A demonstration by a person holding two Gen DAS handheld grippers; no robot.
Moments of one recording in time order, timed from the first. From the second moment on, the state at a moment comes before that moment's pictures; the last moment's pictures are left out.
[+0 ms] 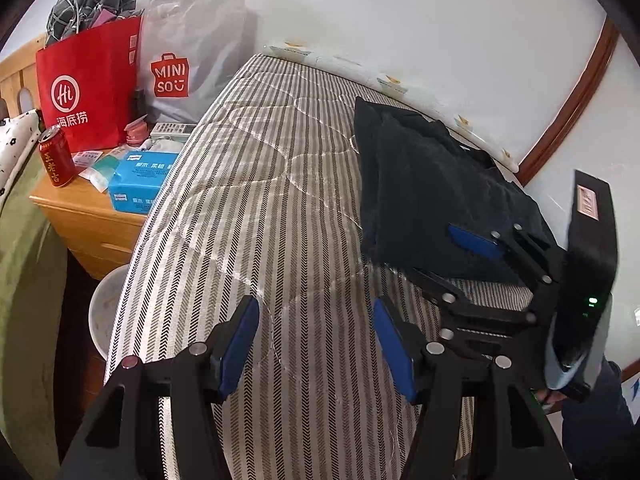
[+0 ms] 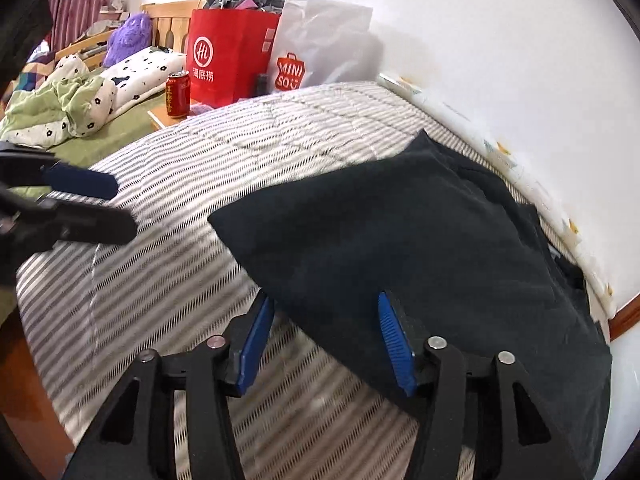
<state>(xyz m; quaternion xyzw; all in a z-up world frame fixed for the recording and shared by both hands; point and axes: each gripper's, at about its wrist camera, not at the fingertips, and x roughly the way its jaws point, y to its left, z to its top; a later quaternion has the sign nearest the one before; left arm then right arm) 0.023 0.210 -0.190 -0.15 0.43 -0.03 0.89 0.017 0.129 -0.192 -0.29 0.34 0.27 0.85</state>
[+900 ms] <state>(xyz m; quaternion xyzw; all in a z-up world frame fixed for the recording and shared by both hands) 0.070 0.168 -0.183 -0.14 0.44 -0.03 0.89 0.091 -0.059 -0.085 -0.03 0.28 0.20 0.94</state>
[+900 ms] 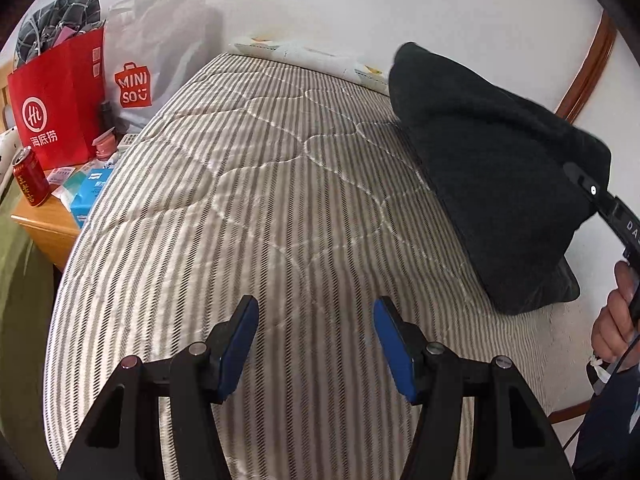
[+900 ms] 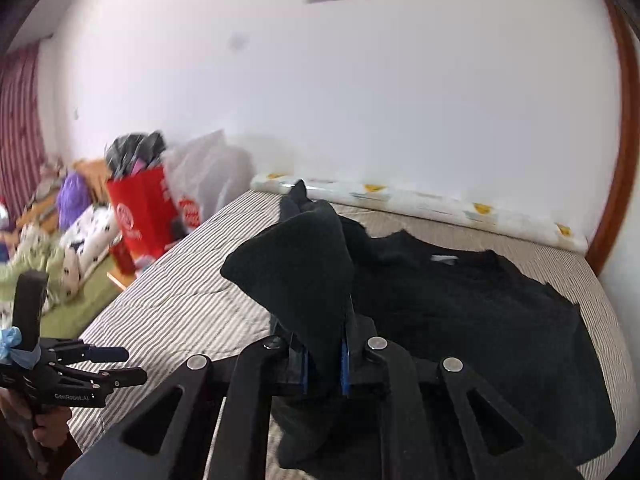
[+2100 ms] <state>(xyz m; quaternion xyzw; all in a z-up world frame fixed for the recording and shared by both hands) 0.114 -0.034 -0.182 -0.06 0.46 -0.22 0.86 0.163 -0.189 -0.164 0.13 0.38 0.18 0.90</state>
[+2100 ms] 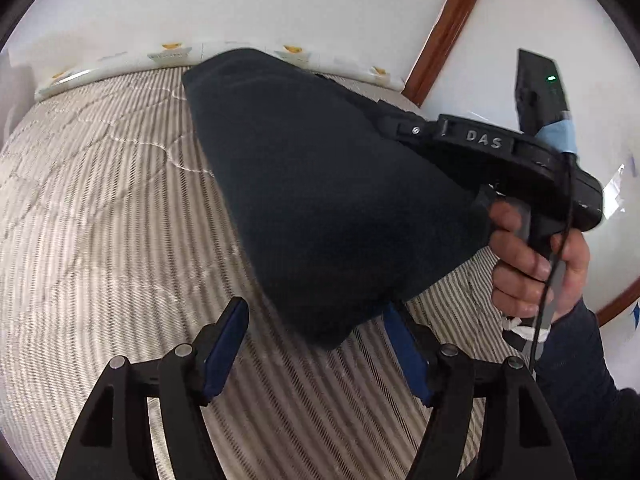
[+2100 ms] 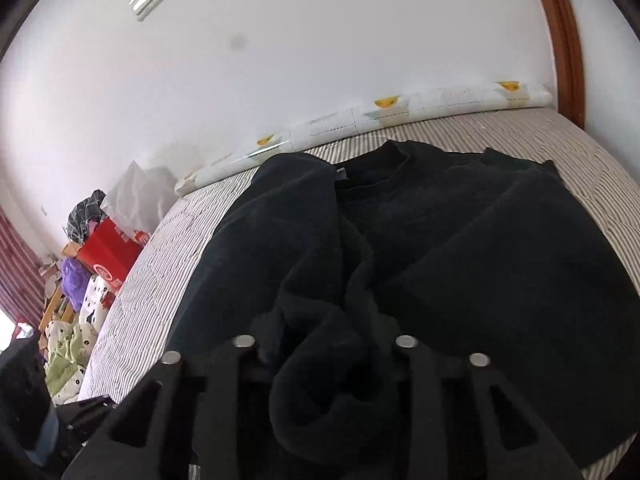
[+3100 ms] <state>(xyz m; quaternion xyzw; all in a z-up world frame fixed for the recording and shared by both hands) 0.120 -0.132 -0.178 0.01 0.43 -0.23 0.87 0.116 -0.346 -0.185 0.12 0.35 -0.04 0.93</state>
